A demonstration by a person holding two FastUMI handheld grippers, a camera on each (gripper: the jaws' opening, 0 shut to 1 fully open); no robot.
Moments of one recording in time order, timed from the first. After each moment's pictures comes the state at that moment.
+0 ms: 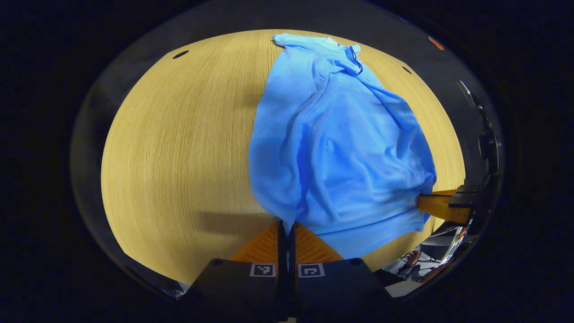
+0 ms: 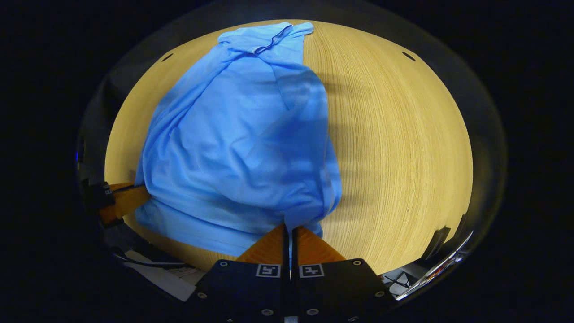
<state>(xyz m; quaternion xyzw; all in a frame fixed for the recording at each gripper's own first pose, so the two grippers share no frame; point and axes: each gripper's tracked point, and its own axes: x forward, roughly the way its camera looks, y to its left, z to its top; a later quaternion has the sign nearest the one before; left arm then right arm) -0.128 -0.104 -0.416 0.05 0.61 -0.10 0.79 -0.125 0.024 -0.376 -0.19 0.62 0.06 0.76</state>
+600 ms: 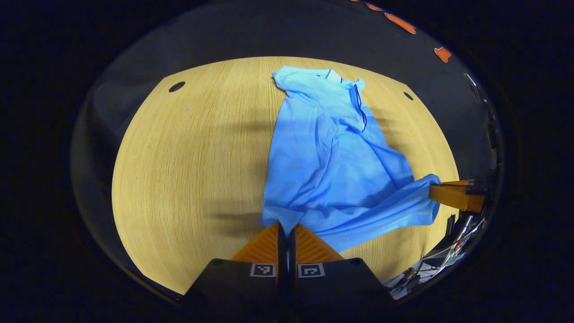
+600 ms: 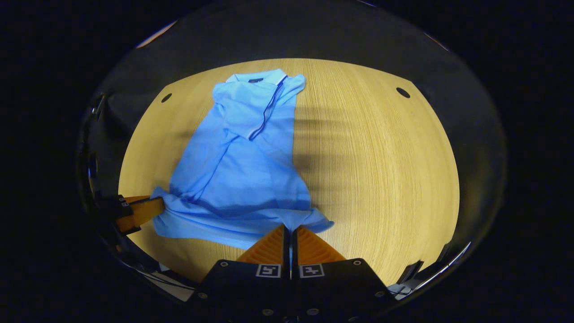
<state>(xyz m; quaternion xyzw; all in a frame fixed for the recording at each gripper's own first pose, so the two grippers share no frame) -0.010 -0.124 -0.364 0.04 0.54 -0.10 0.84 -0.006 0.066 -0.298 -0.18 0.53 0.08 0.82</state>
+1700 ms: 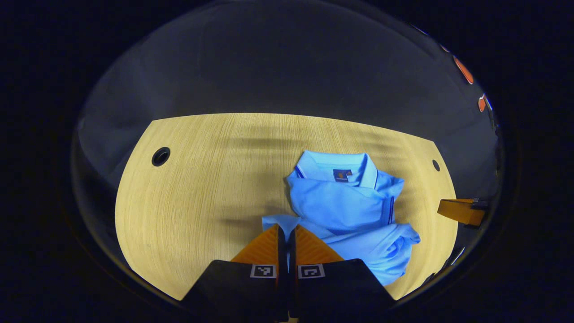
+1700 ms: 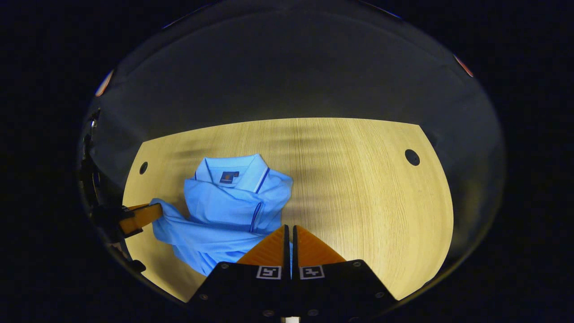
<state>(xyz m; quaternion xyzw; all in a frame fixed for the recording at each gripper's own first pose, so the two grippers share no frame) 0.214 -0.142 -0.340 0.00 0.47 -0.07 0.88 0.212 0.114 -0.257 -0.13 0.47 0.06 0.87</state>
